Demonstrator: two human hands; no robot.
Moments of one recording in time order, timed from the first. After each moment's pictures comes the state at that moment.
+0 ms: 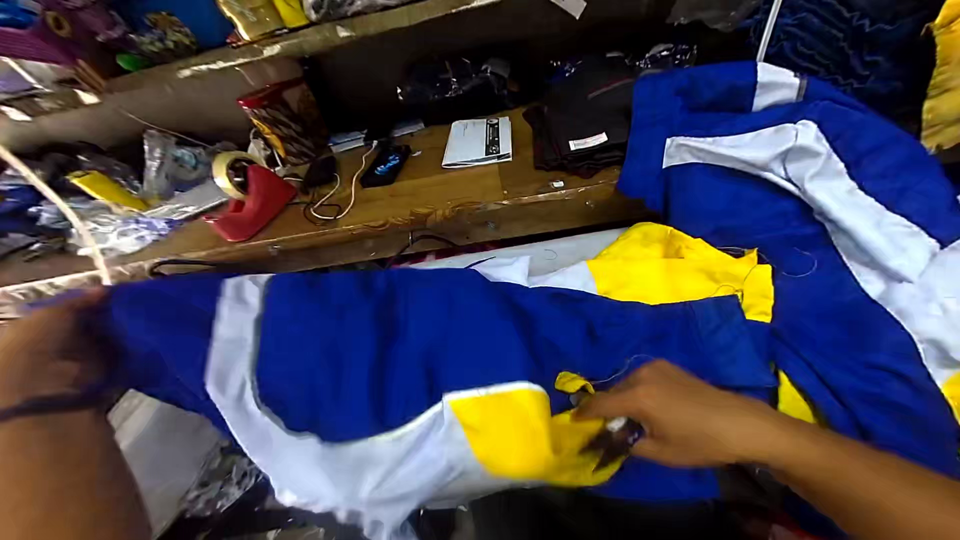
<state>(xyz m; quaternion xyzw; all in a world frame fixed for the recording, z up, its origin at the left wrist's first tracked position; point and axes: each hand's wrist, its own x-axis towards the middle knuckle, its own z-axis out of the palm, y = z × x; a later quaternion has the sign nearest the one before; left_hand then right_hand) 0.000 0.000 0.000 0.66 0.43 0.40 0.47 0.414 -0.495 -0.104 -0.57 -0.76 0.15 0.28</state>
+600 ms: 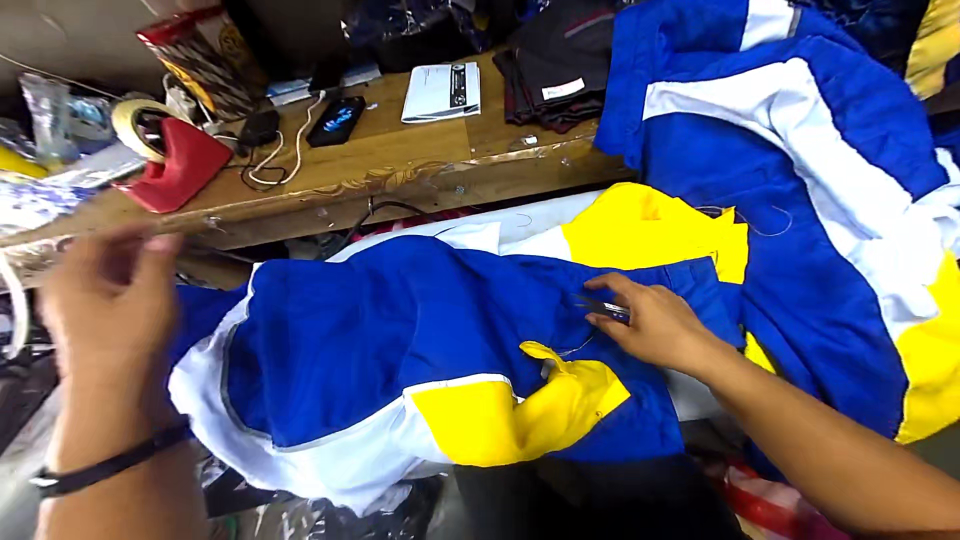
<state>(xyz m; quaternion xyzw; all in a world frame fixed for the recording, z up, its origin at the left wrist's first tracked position) 0.106 -0.103 -0.022 0.85 0.36 0.35 0.13 0.458 -0.491 -0.124 -0.83 -0.48 0.13 0.26</state>
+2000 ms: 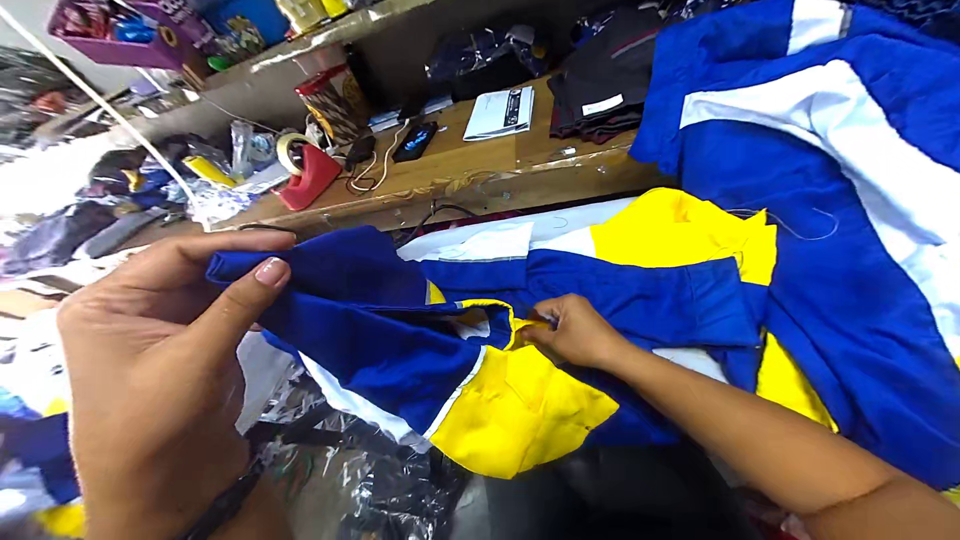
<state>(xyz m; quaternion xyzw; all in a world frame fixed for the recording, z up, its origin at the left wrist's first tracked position) 0.108 -0.298 0.055 0.85 0.13 0.43 0.27 0.395 -0.437 -0.121 -0.66 -0.54 0.30 0.42</state>
